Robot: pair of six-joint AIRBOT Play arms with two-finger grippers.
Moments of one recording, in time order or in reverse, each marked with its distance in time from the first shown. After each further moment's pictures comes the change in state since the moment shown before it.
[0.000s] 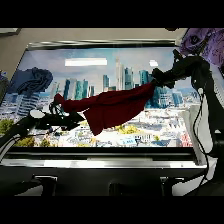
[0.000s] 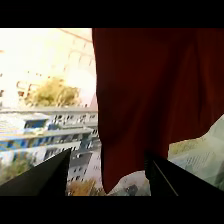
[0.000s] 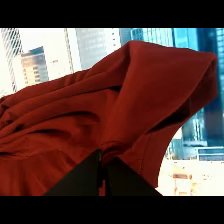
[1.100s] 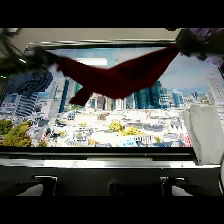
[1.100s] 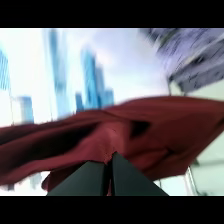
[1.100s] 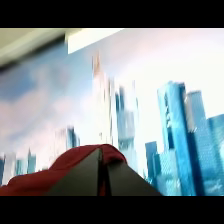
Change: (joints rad) left arm 0.140 0.063 0.838 -0.008 -0.190 -0.013; right arm 0.000 0.422 0.001 -0.185 0.261 0.127
